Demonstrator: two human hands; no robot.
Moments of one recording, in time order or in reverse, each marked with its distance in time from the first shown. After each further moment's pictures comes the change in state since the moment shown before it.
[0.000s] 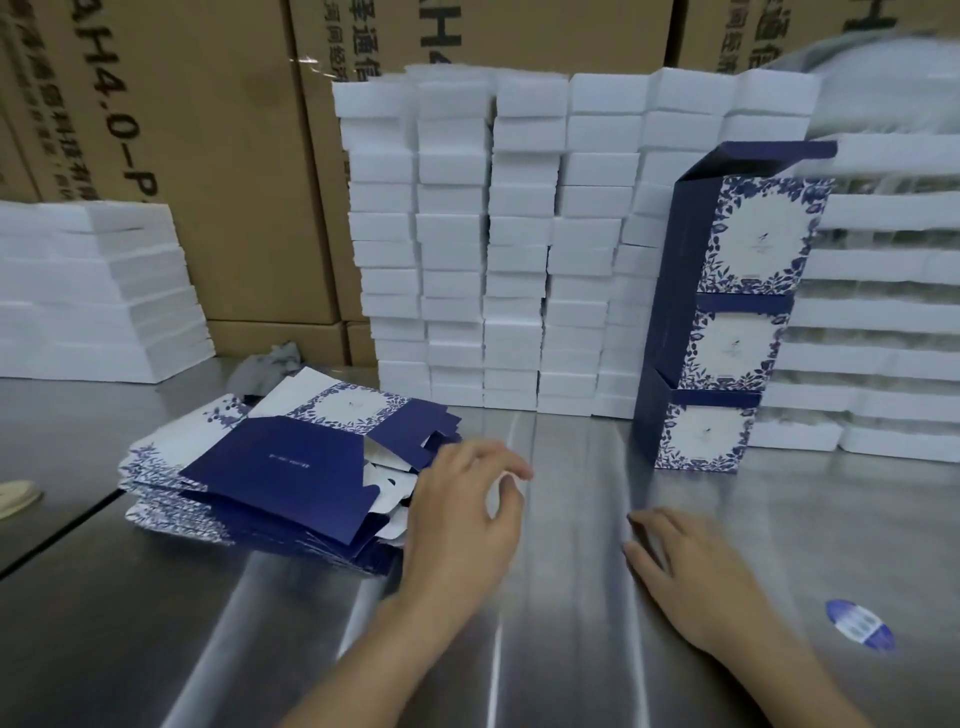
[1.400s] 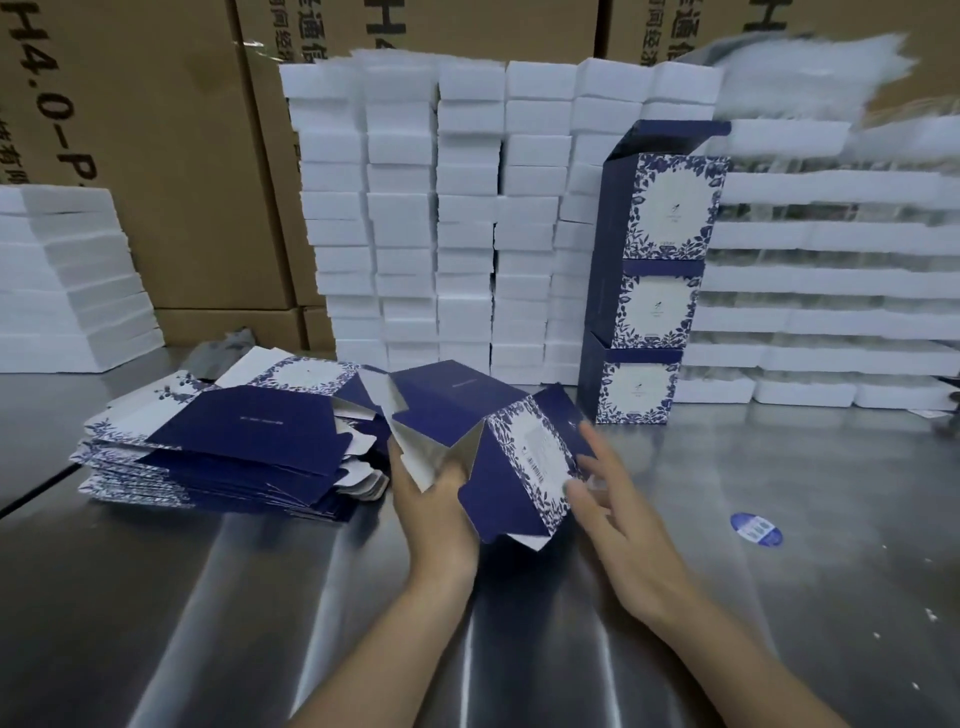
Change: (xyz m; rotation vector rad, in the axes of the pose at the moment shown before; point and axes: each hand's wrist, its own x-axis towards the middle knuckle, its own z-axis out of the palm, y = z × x) left_hand -0.042 0.040 0.030 -1.049 0.334 -0.668; right_hand -0.076 -0.048 -0.026 0.910 0.093 -0.063
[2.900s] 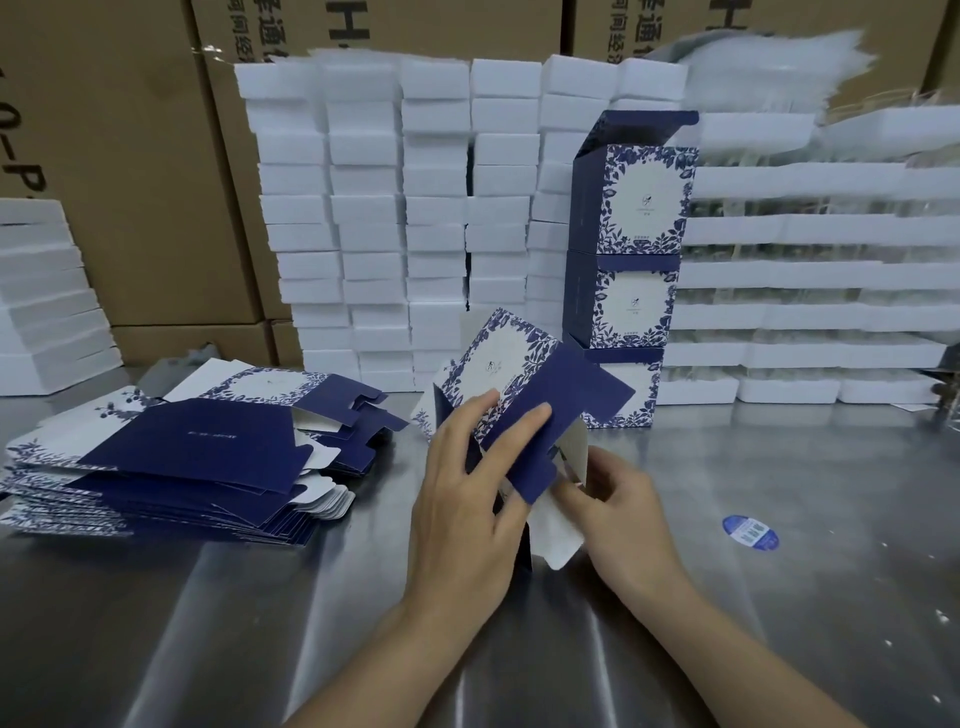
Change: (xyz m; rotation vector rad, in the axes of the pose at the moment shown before) left_hand -0.005 -0.023 0.007 0.999 -0.456 0.879; right_hand 0.027 0.008 0.003 0.234 0.203 -0.038
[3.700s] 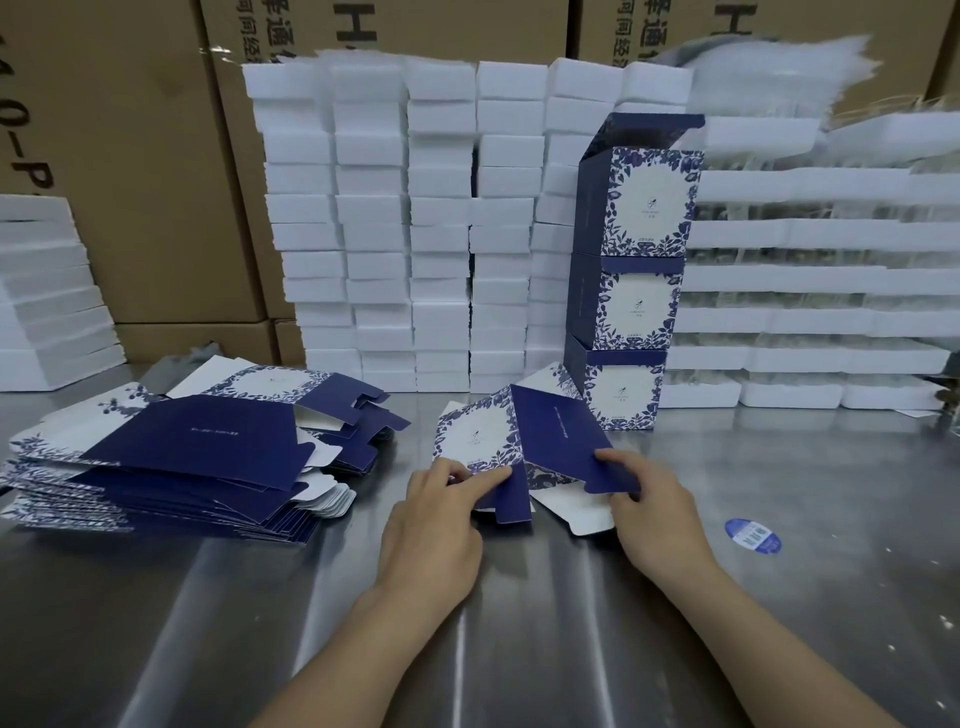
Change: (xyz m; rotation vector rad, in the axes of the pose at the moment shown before) left_hand -0.004 -0.040 -0.005 0.292 -0.474 -0.301; right_hand 0.021 0.023 -0.035 -0.508 0.124 0.158
